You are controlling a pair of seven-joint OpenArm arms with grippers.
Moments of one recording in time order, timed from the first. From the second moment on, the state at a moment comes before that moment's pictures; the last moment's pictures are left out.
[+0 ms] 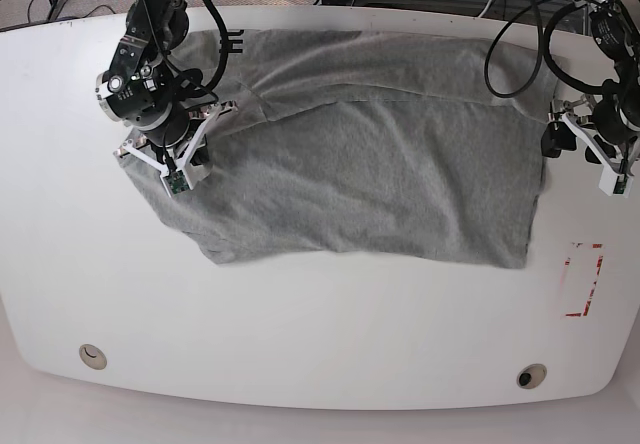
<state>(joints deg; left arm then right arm) 7.4 -20.7 -36.3 109.8 -39.9 -26.8 81.1 -7.9 -2.0 22.0 110.8 7.7 40.4 -63.9</state>
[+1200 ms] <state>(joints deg) 21.6 -14.6 -29.1 110.0 -49.1 -26.8 80.6 -27.1 -0.7 31.3 114.2 8.4 40.4 -61.4</state>
